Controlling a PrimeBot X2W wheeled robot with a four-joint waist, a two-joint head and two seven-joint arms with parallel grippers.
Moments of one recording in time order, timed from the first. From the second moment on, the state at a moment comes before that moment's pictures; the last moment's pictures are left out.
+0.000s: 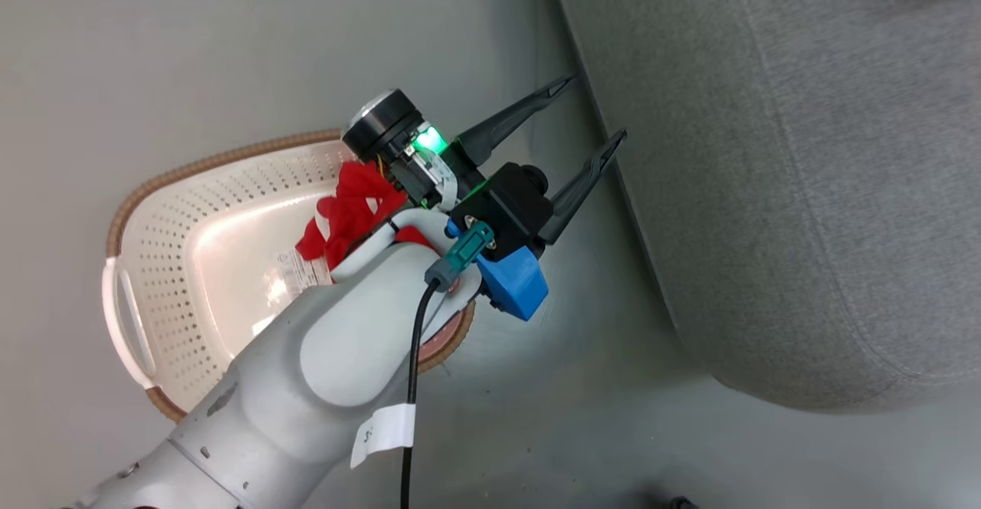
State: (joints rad) left arm -0.87 0.13 -0.86 0.50 -0.19 -0.12 -0.26; right arm -0.93 -0.58 -0.36 0.12 0.19 0.13 -0.26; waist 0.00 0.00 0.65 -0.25
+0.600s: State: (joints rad) left arm -0.92 0.14 -0.87 0.46 -0.17 -0.11 -0.26; right arm -0.87 -0.52 -0.36 0.40 0.15 0.13 -0.26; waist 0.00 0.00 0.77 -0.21
